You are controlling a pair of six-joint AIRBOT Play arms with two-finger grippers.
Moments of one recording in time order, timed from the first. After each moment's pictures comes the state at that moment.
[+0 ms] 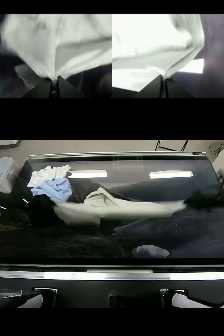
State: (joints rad) left arm 0.16 -1.22 1.41 0.89 -1.23 -1.31; right arm -0.45 -1.38 1.56 -0.86 1.35 1.29
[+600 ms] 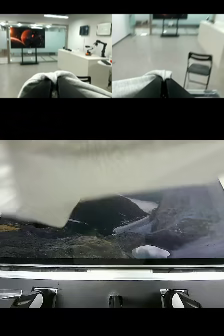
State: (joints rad) left arm 0.23 -0.74 1.96 0.89 -0.87 -1.35; right arm -0.44 -0.85 2.05 -1.05 1.06 1.38
